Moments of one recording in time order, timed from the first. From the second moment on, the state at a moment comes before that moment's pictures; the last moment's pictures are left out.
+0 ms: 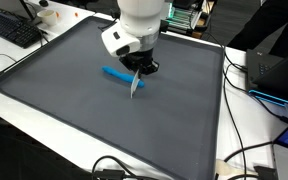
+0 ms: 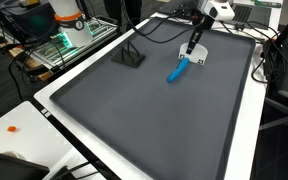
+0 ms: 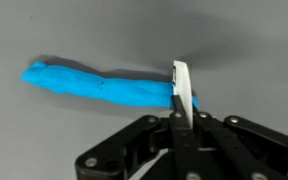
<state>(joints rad) 0.22 0.61 0.05 -1.68 -0.14 2.13 0.19</state>
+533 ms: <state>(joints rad) 0.22 0.58 0.05 -1.71 -0.11 2.12 0.19</state>
